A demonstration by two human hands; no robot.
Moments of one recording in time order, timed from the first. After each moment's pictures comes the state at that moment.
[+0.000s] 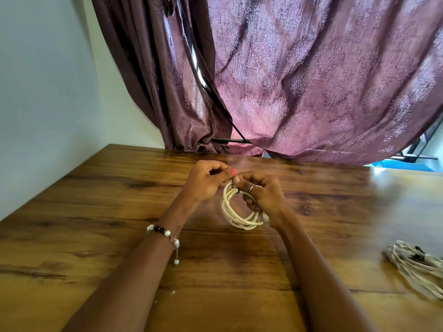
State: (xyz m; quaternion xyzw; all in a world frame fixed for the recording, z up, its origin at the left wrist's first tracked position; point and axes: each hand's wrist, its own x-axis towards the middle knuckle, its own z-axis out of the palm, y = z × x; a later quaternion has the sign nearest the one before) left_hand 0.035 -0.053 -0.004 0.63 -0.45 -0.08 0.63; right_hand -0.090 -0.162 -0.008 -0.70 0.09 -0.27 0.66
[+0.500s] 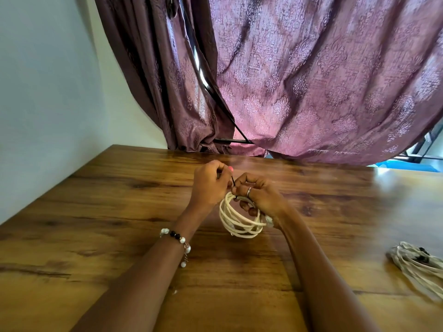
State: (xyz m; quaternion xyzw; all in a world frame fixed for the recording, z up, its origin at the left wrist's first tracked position) left_hand 0.018 -0.062 -0.009 0.69 -0.39 0.10 0.60; right_hand -0.088 -0.161 -0.006 -0.75 0.11 -0.20 0.63
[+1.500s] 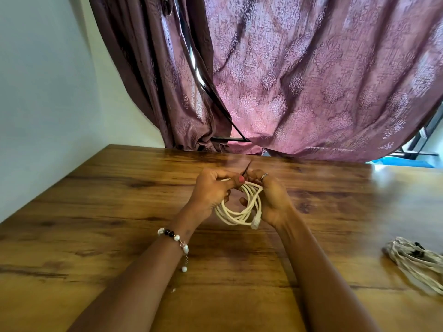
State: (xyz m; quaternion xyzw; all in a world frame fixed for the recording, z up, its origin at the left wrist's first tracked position) left_hand 0.001 -0.060 -0.007 0.60 -0.33 -0.20 0.70; right_hand -0.089 -0.159 0.000 -0.55 0.18 -0.22 0.79
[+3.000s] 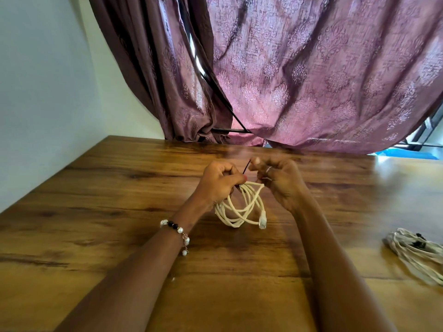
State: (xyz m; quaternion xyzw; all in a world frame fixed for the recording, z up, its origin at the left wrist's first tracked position) left_hand 0.000 -0.066 -0.013 0.64 -0.39 -0.17 0.64; right_hand -0.100 -0.191 0.000 -0.67 0.16 -0.31 0.65
